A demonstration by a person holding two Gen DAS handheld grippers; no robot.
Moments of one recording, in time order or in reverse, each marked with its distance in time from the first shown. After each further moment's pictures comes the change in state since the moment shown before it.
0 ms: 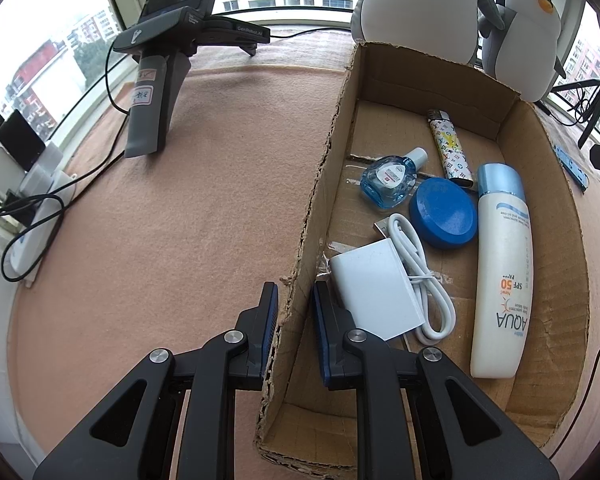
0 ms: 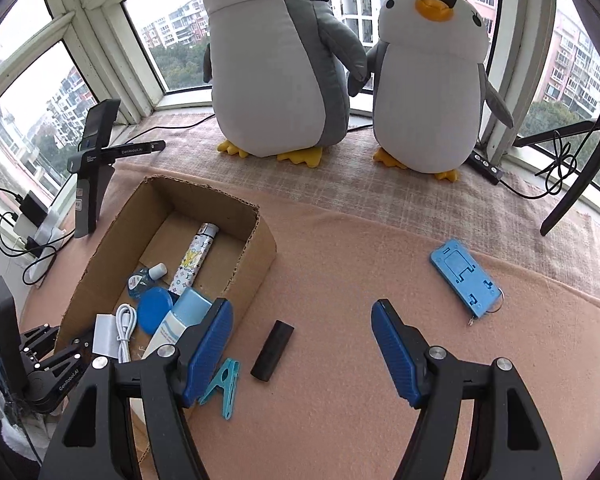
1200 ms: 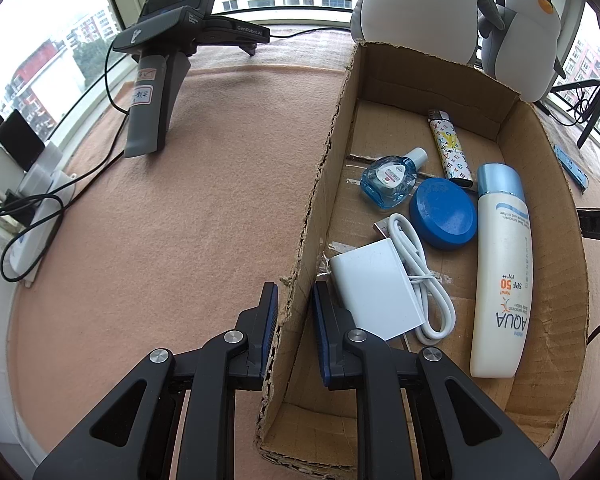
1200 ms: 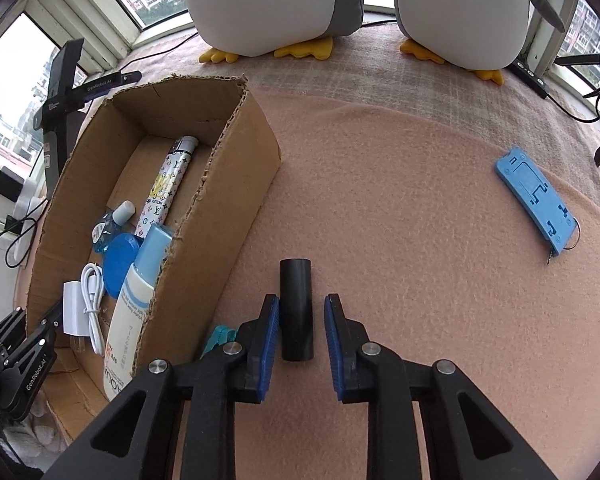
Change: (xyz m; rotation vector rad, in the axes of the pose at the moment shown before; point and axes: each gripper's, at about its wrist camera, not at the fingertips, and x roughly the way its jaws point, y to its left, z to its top) left arm 0.000 0.000 0.000 0.092 -0.002 -0.045; right arm 0.072 0.011 -0.026 0.053 0.231 0.024
